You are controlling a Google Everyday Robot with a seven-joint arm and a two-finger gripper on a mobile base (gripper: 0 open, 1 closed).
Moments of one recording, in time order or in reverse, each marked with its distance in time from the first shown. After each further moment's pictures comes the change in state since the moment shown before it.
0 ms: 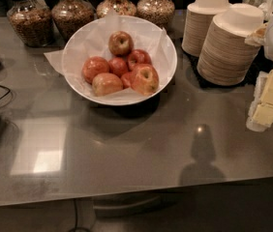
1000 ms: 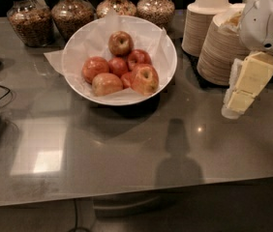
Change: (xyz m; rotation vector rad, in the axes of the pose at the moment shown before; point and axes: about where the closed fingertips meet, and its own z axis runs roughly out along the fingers) arm -0.051 -0.008 0.000 -0.007 -0.122 -0.080
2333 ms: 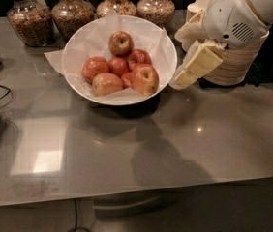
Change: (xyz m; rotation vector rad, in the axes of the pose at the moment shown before) arm -0.074 -0.023 0.025 -0.011 -0.308 0.004
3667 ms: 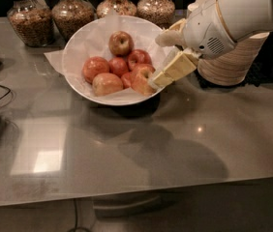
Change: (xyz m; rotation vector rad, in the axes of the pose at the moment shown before) arm -0.018 -0.013 0.045 -0.013 -0.182 -0.001
